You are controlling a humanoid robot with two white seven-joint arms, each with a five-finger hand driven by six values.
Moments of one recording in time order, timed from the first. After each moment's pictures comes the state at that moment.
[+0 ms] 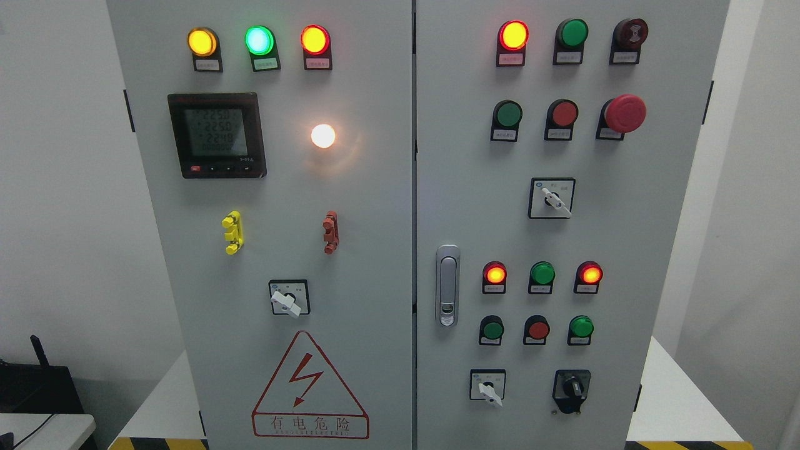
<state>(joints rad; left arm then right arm) 0.30 0.04 0.72 -1.06 -0.18 -0.39 -0.22 0.12 0.12 0.00 -0.11 0.00 0.01 -0.06</state>
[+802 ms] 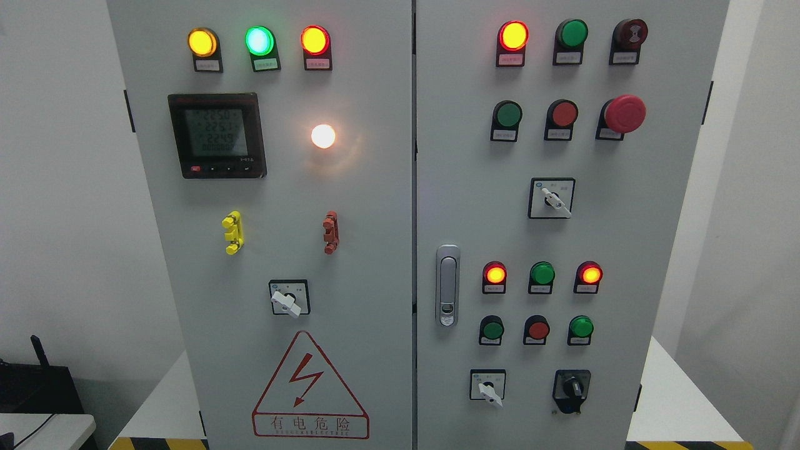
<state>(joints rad) 0.27 0.11 0.49 -0.40 -0.18 -0.23 -0.26 0.12 0.12 0.00 -0.11 0.00 0.01 -0.06</state>
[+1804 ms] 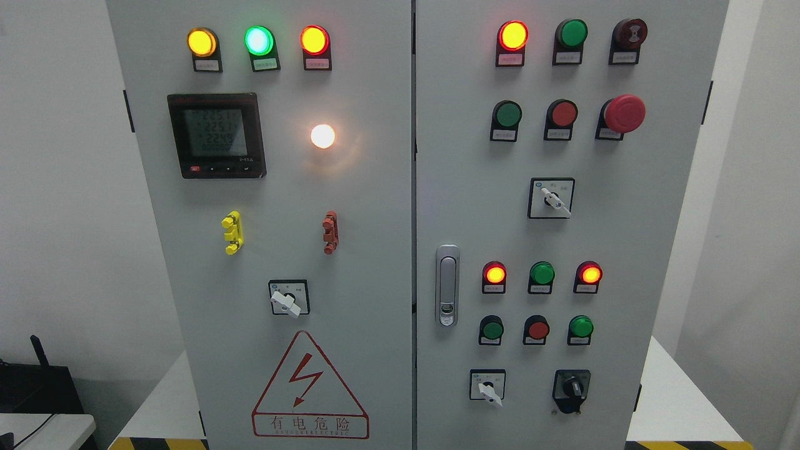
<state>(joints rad) 0.14 0.02 0.14 -0.17 -0.16 -0.09 -0.13 0.12 0.12 0.00 -0.11 0.00 0.01 -0.06</state>
